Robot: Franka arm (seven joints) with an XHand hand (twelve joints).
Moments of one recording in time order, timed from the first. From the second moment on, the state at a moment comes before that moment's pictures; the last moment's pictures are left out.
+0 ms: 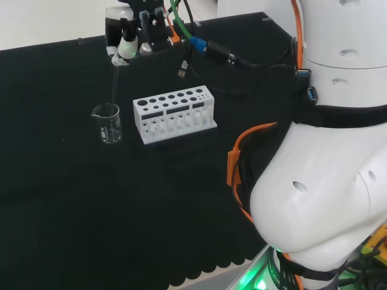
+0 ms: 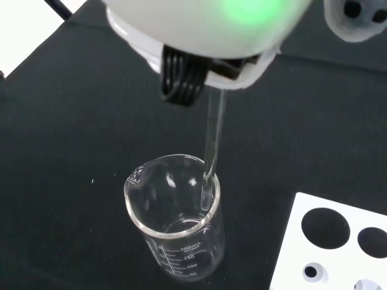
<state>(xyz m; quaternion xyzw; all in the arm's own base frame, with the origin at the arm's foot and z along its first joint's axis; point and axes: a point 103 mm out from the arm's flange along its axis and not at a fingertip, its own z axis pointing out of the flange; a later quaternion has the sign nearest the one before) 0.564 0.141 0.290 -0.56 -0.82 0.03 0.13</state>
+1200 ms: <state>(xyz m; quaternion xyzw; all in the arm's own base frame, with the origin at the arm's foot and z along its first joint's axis) 0.555 0.136 0.294 -0.56 -0.82 0.02 0.12</state>
